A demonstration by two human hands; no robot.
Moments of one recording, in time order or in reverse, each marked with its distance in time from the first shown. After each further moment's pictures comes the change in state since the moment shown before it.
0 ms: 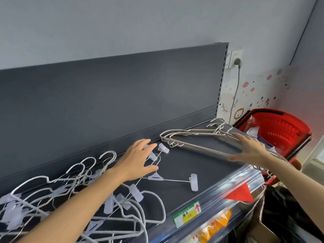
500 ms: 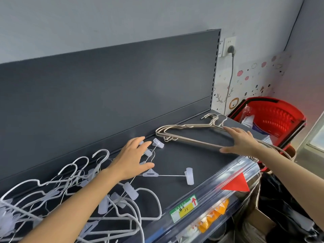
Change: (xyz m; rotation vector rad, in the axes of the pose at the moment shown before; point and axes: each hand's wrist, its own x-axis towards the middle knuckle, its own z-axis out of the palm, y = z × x) left_hand 0.006 0.000 0.011 -0.034 -0.003 -0.009; right_hand 0.015 0.006 0.016 -0.050 -0.074 -0.050
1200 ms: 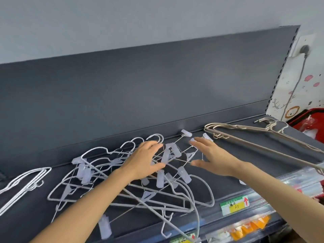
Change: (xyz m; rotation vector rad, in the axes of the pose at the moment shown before) left_hand -0.111 -0.078 -0.021 -0.033 0.024 -0.190; right_hand -0.055 -0.257 0.033 0.142 -0.078 -0.664
